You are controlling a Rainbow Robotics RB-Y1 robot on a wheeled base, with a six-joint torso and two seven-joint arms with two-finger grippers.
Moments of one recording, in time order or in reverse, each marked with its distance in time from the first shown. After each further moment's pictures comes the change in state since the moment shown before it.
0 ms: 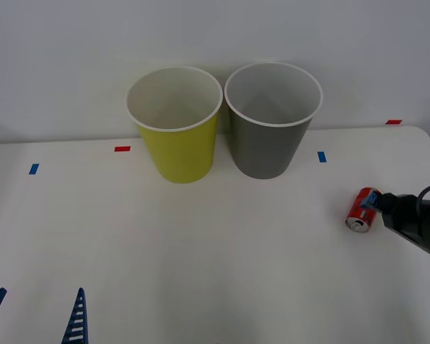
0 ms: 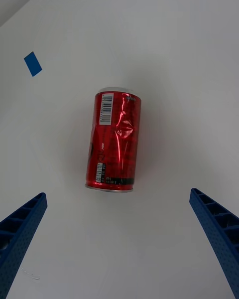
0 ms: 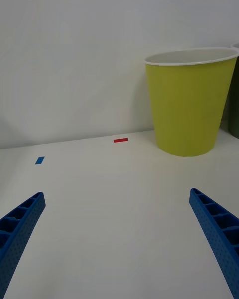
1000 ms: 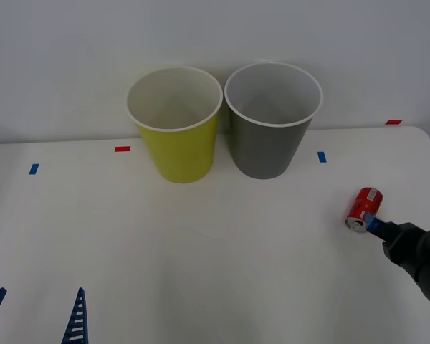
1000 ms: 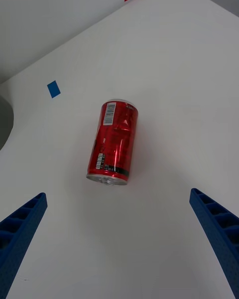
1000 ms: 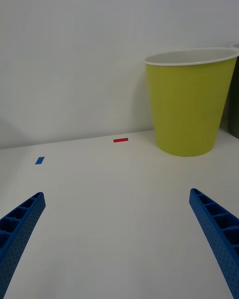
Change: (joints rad) right arm 0.360 0.142 0.128 -0.230 0.255 -0.378 0.049; left arm 0.000 0.000 0.000 0.000 0.000 0.000 0.000
